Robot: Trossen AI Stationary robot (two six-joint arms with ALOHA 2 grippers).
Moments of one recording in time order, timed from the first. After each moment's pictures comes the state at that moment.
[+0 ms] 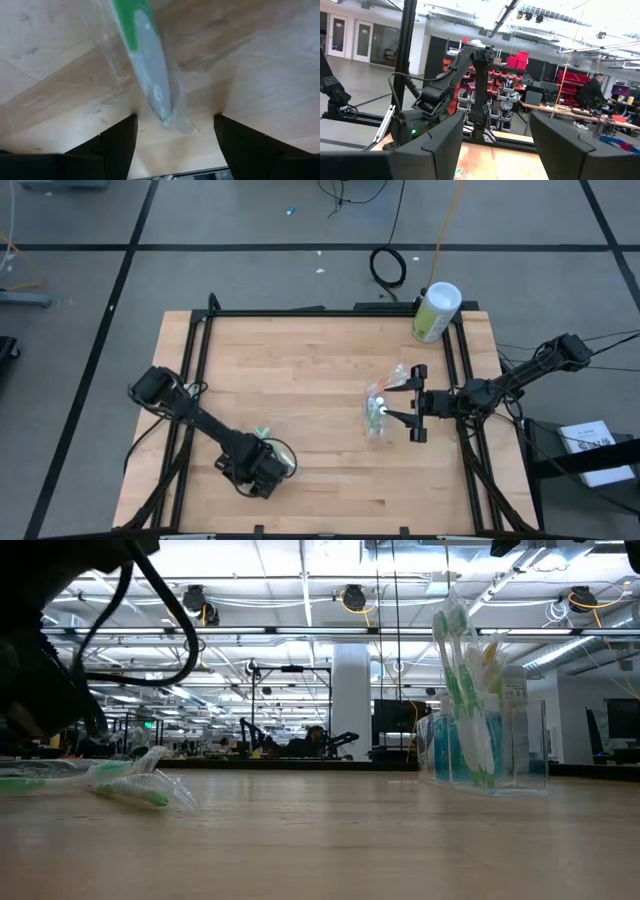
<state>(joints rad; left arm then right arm) -0.56 1.87 1.02 -0.66 0.53 -1.61 0.43 0.86 0.39 0.74 0.41 -0.29</state>
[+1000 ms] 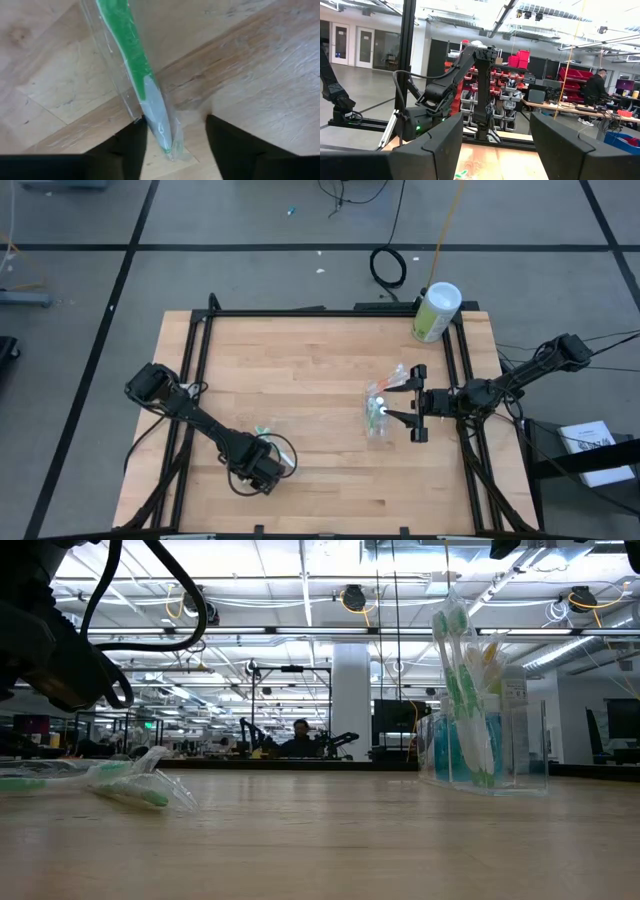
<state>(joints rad) -0.55 1.84 1.02 -0.70 0.26 -1.54 0.43 0.86 0.39 0.74 0.41 -0.24</state>
